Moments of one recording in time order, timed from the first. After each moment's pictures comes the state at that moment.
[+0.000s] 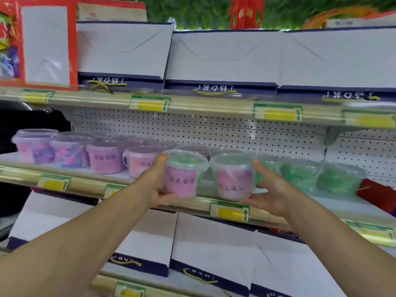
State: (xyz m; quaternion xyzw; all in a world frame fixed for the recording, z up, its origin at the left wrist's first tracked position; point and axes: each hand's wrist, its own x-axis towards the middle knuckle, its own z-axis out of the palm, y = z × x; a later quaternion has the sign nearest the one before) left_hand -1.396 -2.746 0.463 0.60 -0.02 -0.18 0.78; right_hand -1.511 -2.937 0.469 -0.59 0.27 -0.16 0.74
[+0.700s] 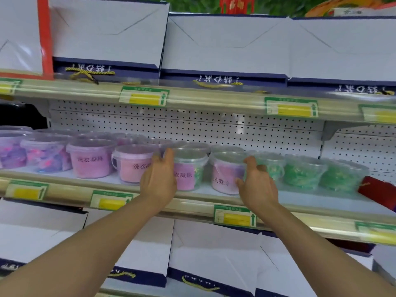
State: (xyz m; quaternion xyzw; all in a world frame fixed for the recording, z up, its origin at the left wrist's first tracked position) left_hand -1.329 -2.770 0.430 0.89 -0.27 0.25 0.26; right_hand -1.443 -2.938 0.433 -0.89 0.30 -0.31 0.12
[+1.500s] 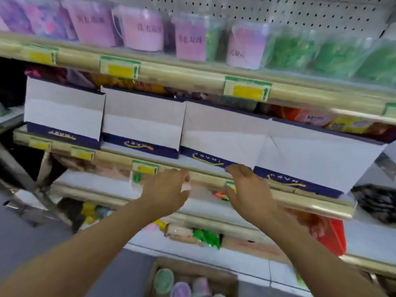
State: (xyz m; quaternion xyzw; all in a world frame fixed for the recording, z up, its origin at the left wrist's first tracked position) left_hand -1.471 -2.708 0.221 0.94 -0.33 -0.04 0.13; right_hand -1.566 -2.883 0.227 -0.99 0.10 -0.10 0.08
